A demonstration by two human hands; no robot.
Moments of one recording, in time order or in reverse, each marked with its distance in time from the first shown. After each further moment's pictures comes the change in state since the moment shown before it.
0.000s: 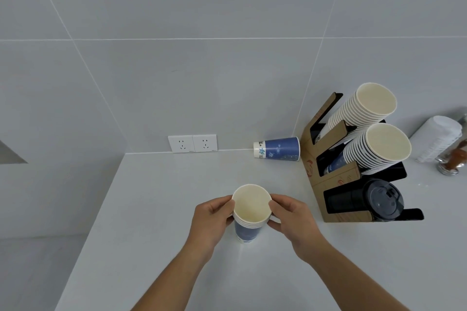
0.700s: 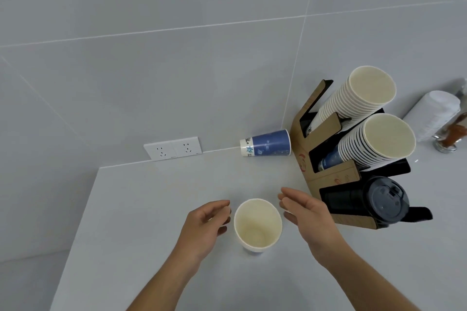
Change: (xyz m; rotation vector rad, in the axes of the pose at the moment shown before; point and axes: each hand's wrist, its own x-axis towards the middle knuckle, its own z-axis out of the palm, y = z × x) left_hand 0.037 0.003 0.005 0.199 -0.106 -0.037; right_hand 0.031 0.001 -0.041 0.055 0.114 -0.015
